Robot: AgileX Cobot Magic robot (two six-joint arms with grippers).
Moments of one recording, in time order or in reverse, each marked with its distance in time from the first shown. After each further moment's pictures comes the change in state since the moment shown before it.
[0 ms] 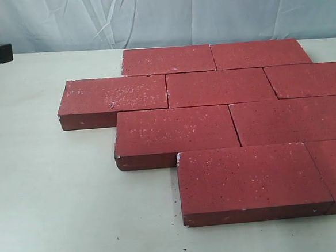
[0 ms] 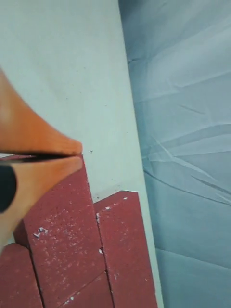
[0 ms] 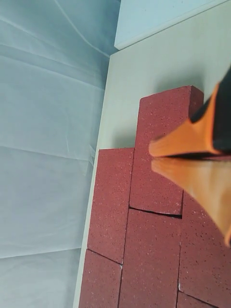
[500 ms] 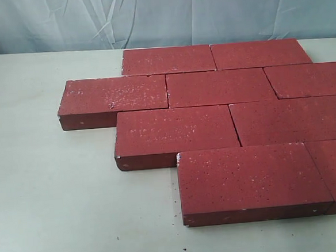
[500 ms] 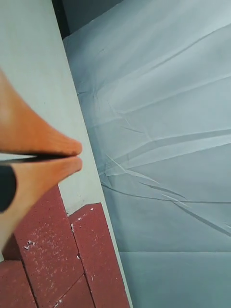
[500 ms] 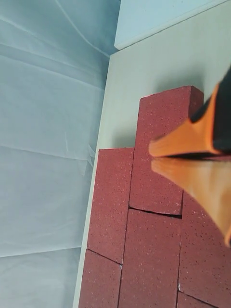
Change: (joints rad) left arm 0.000 -0.401 0.171 0.134 -0.008 0.000; right arm 0.000 0.000 0.000 0.000 0.000 0.000
